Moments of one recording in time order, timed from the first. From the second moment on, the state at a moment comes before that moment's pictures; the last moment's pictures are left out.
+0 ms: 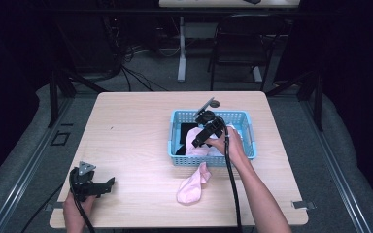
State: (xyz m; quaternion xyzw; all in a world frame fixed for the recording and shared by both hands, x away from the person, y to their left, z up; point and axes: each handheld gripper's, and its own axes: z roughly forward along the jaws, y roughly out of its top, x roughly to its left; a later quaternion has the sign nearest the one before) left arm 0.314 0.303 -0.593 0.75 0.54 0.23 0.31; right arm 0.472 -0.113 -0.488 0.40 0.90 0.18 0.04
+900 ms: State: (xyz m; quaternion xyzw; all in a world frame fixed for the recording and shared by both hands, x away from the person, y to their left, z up) left arm 0.314 0.303 -0.593 0.75 0.54 0.23 0.31; right arm 0.474 -0.097 -0.513 0.40 0.90 0.14 -0.01
